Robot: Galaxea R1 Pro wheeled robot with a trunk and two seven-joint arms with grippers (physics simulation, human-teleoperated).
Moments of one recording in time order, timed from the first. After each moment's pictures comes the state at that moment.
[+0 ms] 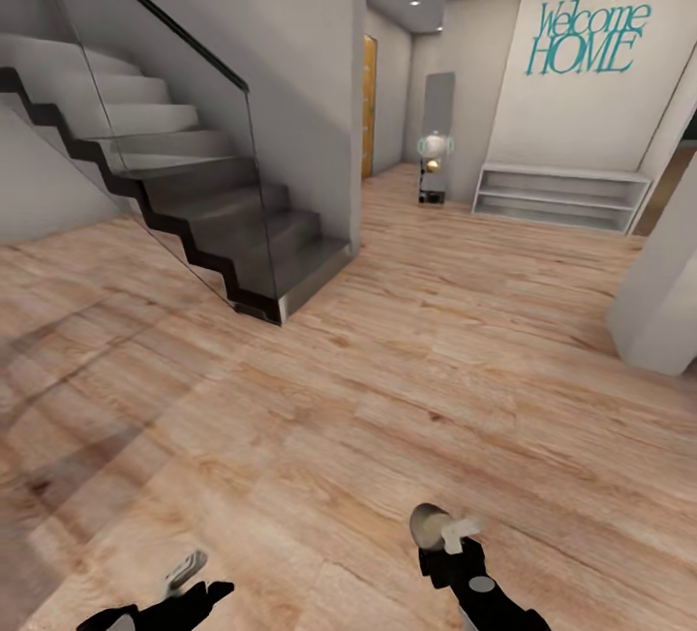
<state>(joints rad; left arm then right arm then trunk) -0.36 0.29 -0.49 -0.48 1.12 0.35 -0.24 -0.51 0.06 0.06 -0.23 0.15 -0.10 -0.08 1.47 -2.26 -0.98</state>
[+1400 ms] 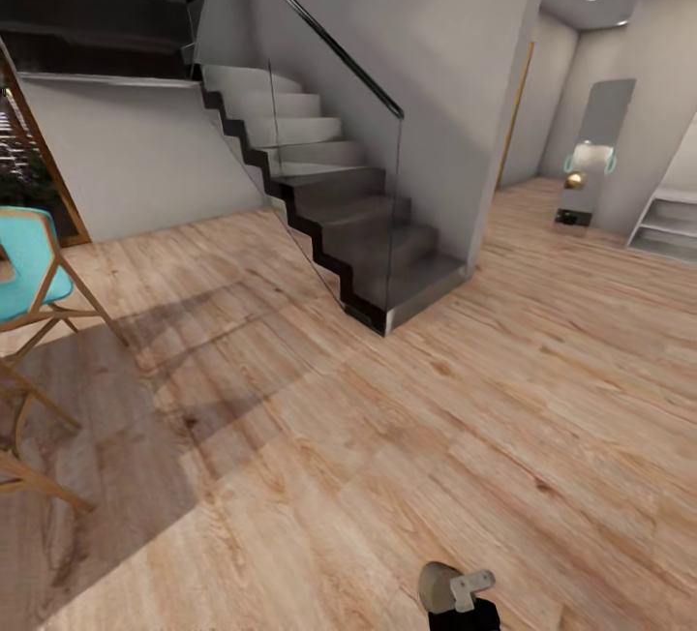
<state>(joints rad) -0.36 0.11 -0.50 -0.07 1.14 0.26 0.08 -0.49 0.05 0.05 -0.03 0.15 -0.14 -0.08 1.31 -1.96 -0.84</state>
